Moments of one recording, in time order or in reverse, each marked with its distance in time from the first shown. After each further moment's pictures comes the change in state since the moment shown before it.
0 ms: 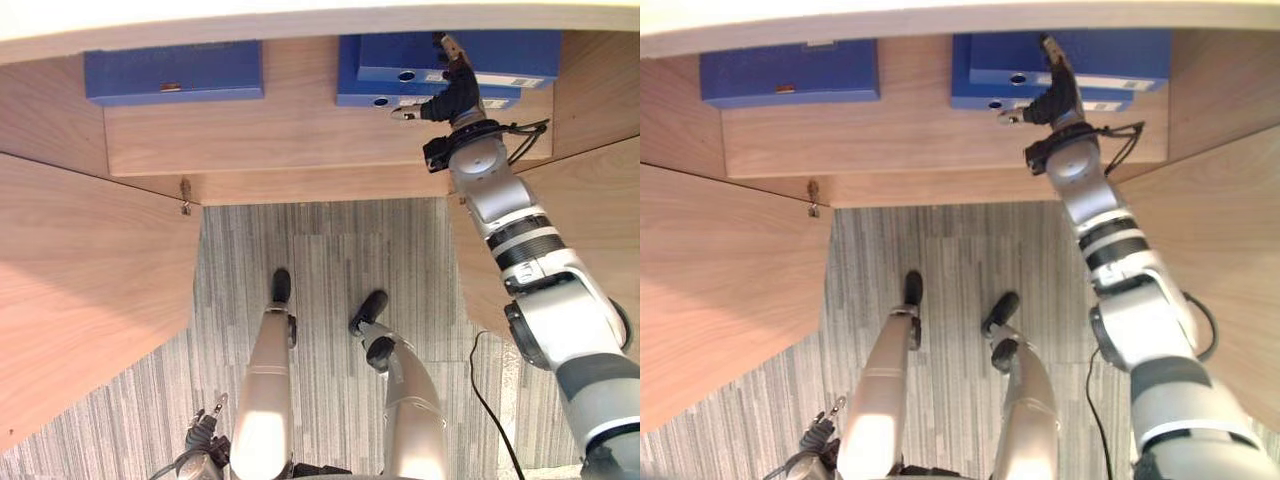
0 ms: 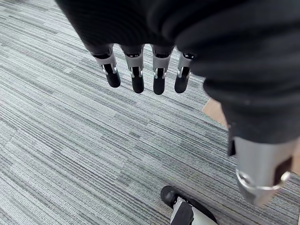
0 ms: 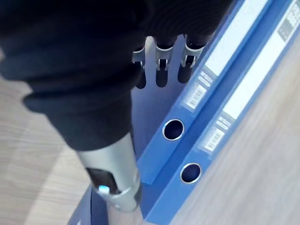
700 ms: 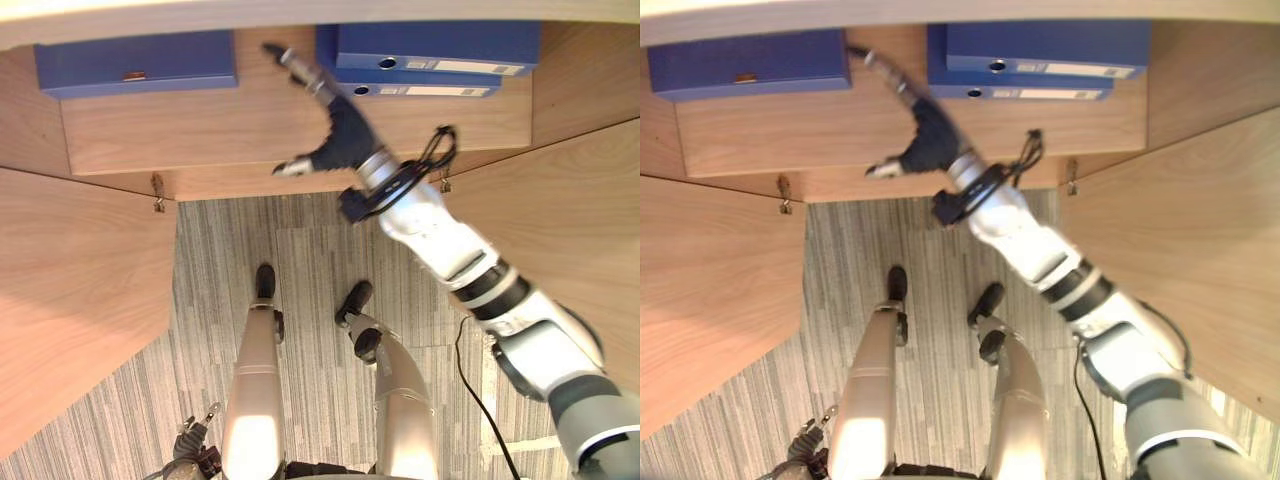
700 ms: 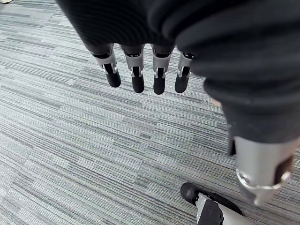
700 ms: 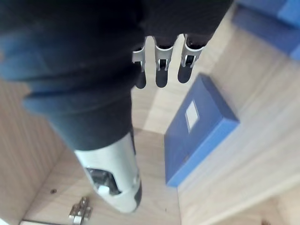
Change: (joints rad) left arm 0.031 0.050 0.017 0.000 0.082 0.008 -0.023; right arm 0.141 0.148 0.260 -0.512 0.016 -0.106 0.095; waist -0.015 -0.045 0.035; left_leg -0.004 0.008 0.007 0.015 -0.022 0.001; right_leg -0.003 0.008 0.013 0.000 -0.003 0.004
